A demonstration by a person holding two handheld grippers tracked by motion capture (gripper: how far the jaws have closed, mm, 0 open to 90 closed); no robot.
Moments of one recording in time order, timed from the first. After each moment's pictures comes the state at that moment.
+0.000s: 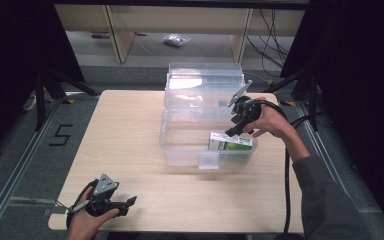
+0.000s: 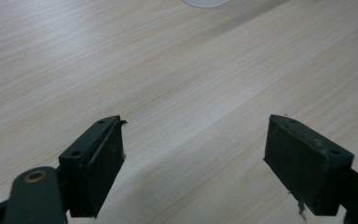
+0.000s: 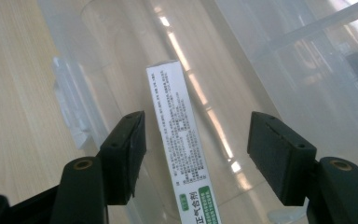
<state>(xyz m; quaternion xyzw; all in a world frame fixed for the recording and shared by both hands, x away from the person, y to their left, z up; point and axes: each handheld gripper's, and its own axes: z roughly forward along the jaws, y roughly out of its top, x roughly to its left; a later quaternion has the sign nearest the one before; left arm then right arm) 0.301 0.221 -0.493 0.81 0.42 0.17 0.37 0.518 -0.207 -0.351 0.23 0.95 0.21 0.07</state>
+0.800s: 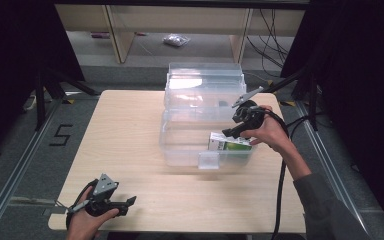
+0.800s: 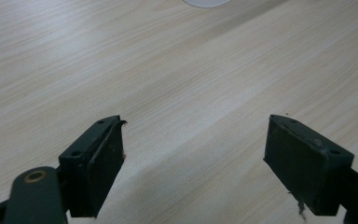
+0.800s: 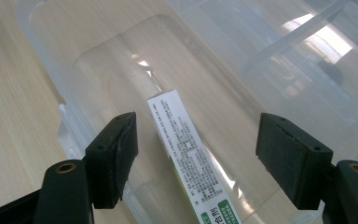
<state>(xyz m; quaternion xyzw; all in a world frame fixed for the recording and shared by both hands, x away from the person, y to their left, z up) 0.301 0.220 -0.494 0.81 0.43 0.17 0.37 0.489 -0.210 -0.354 0.32 0.89 0.29 0.12</state>
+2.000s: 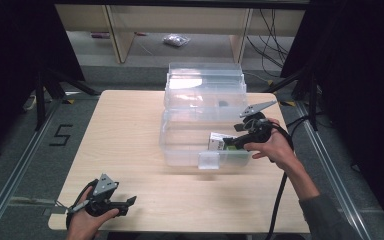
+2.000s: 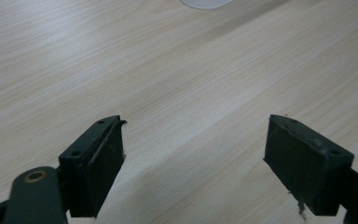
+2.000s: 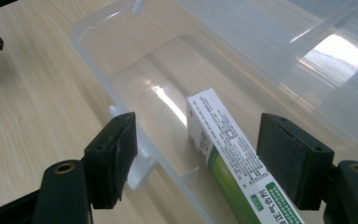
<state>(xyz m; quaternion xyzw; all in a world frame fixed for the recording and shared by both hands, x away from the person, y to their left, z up) 0.301 0.220 -0.495 0.81 0.43 0.17 0.38 0.449 -0.221 -0.362 0.32 0.87 0.37 0.11</state>
